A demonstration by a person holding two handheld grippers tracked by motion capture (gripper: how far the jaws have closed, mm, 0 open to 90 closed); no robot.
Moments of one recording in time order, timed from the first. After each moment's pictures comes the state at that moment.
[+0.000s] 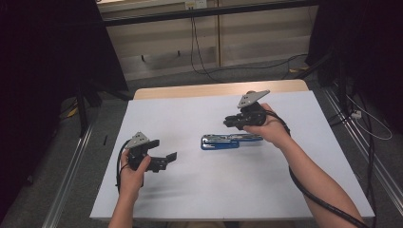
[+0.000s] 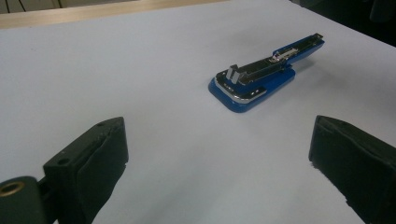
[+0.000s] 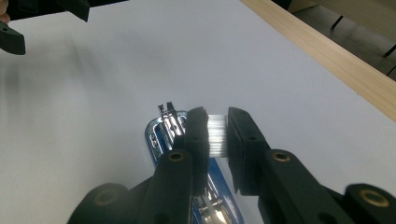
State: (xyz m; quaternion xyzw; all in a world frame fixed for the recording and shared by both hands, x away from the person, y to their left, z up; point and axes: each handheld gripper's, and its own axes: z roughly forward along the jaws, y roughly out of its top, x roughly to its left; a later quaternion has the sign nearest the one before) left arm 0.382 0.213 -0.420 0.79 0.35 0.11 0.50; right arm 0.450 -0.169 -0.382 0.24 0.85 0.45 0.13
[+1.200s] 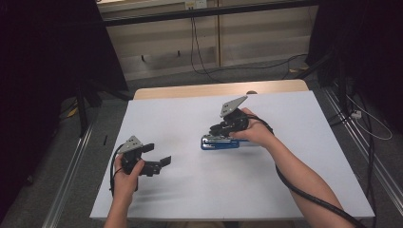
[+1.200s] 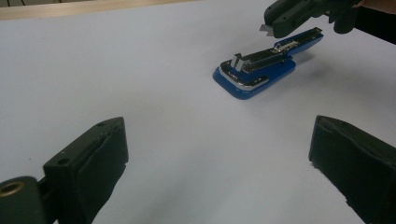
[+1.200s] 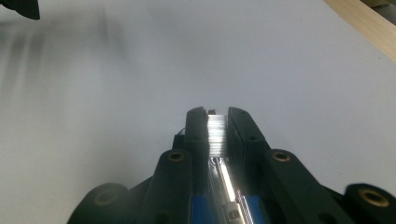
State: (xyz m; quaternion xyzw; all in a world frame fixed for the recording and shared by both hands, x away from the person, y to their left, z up) left arm 0.376 0.230 -0.425 0.78 0.35 0.11 0.50; right arm 0.466 -0.127 -0.410 0.16 0.88 0.44 0.07
